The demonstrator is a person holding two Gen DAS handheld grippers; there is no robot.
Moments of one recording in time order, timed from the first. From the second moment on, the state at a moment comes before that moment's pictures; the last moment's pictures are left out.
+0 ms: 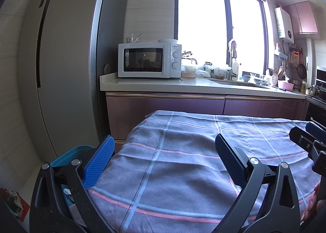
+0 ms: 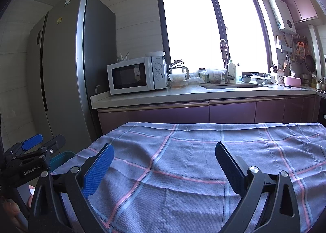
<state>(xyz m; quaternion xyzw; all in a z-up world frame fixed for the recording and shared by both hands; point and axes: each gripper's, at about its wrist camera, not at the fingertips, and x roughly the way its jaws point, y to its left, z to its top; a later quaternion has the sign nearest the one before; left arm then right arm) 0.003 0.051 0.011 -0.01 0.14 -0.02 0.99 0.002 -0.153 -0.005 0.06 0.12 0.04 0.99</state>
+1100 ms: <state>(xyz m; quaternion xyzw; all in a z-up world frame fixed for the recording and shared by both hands) 0.005 0.051 0.010 -0.01 0.14 -0.02 0.99 0.003 -0.153 -0.006 0.06 0.12 0.03 0.99</state>
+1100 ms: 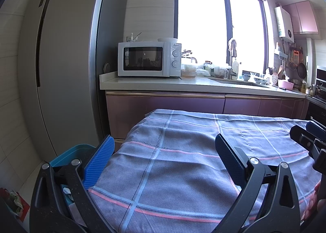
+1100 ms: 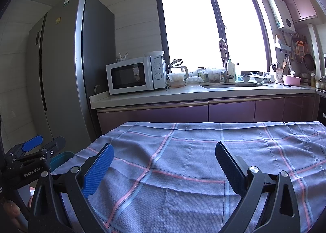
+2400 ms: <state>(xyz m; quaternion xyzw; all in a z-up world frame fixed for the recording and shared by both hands) 0.013 0.047 0.002 -0.01 0.15 -0.03 0.99 0.004 -0.157 -0.007 0.07 0.12 0.03 0.99</state>
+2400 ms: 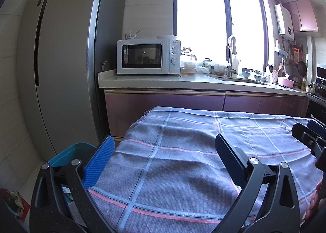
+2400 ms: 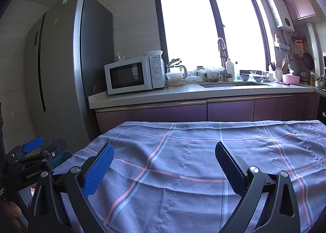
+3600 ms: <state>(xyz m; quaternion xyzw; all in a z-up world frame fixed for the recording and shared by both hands) 0.028 0.041 -0.002 -0.01 0.18 -0.04 0.98 0.009 -0.160 -0.008 0.06 0.13 0.02 0.99</state>
